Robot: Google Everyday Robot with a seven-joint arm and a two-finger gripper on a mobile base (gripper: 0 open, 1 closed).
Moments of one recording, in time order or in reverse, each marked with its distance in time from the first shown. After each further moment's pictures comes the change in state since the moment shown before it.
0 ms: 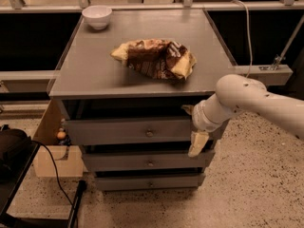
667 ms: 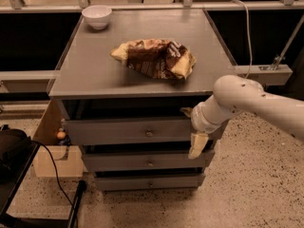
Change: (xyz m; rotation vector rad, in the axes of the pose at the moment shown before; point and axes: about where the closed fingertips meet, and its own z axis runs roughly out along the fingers) arm 0.004 0.005 0.006 -0.034 0.009 -0.009
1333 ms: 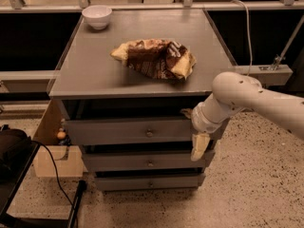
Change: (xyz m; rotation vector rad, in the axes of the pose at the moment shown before) arm 0.004 0.011 -0.001 -0.082 0.018 0.003
